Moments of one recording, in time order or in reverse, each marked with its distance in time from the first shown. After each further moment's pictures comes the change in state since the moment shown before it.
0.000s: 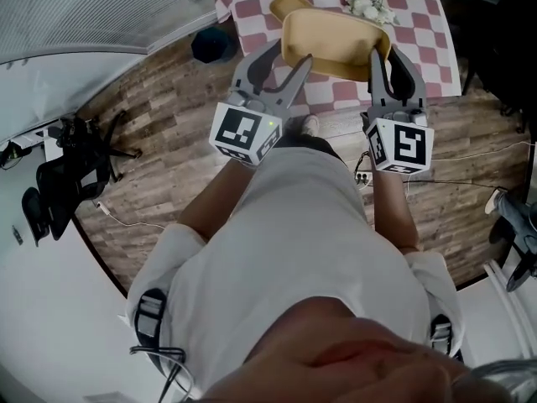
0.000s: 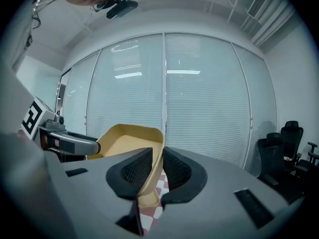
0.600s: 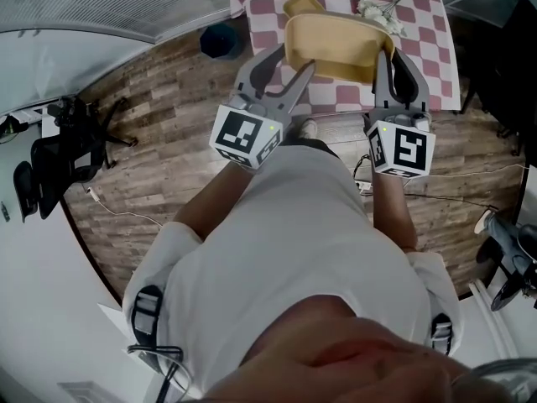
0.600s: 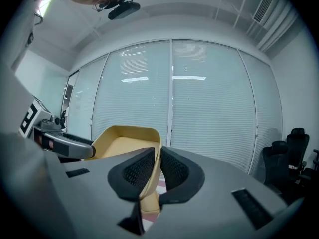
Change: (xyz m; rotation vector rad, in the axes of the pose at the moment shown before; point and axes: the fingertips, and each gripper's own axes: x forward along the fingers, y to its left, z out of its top) left arm -0.032 -0.010 0.012 -0.005 -0.033 0.062; right arm -0.008 0.016 0.029 -0.049 -0.058 0.048
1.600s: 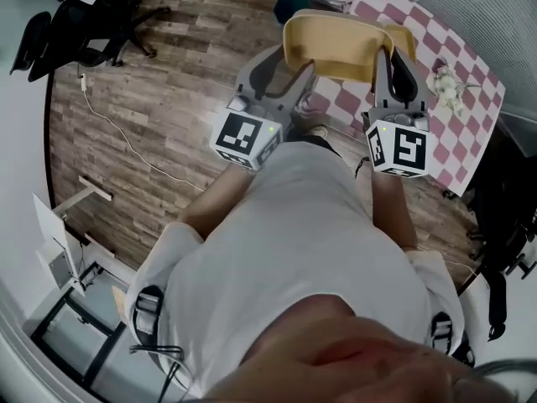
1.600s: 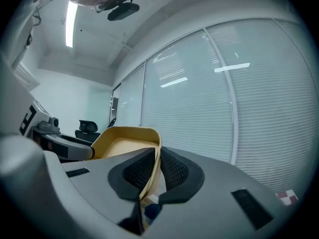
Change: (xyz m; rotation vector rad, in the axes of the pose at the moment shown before) left arm -0.178 0.085 -0.012 -0.074 -0.099 0.557; right arm 0.057 0.202 0.017 -0.023 -0.056 0.548
